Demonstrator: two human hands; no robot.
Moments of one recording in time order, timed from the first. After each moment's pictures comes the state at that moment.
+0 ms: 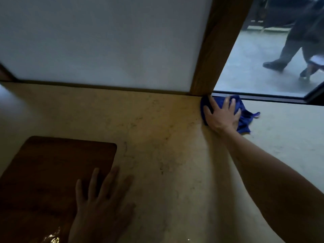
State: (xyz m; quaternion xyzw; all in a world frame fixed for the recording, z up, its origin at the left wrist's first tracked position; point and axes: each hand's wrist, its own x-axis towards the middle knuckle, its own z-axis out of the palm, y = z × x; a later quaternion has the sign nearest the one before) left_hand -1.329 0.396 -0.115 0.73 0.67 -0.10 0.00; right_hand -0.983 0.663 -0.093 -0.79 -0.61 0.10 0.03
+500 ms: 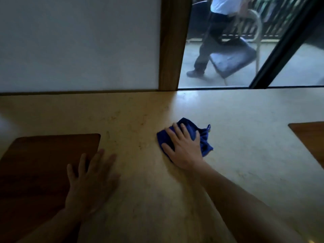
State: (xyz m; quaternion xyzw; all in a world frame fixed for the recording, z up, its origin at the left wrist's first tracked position) left_hand -1.328 0.393 -0.100 0.72 0.68 -0.04 0.09; right_hand -1.019 0.461 -0.092 -0.68 -0.73 0.07 0.04
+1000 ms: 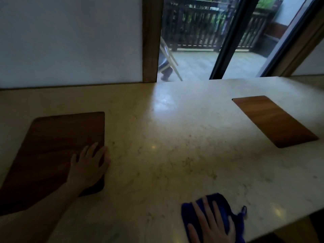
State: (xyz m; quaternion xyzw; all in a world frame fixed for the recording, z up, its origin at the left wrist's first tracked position) left_hand -1.387 0.289 -0.081 0.77 0.63 -0.03 0.11; right_hand -1.070 0.013 -0.111 -0.81 -0.58 0.07 0.07
